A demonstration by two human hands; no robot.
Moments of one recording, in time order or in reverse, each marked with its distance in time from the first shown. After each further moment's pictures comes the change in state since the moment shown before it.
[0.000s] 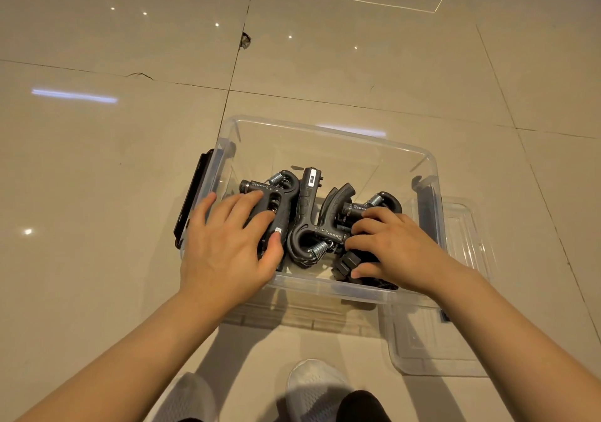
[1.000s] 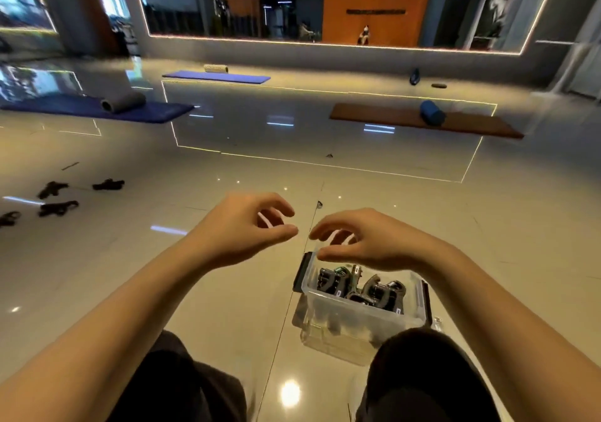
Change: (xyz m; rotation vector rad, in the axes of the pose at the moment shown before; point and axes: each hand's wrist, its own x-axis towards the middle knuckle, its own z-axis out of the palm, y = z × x) left_hand -0.177 0.049 -0.423 -0.356 0.031 -0.042; right_hand -0.246 -0.255 -0.275 0.380 0.311 -0.289
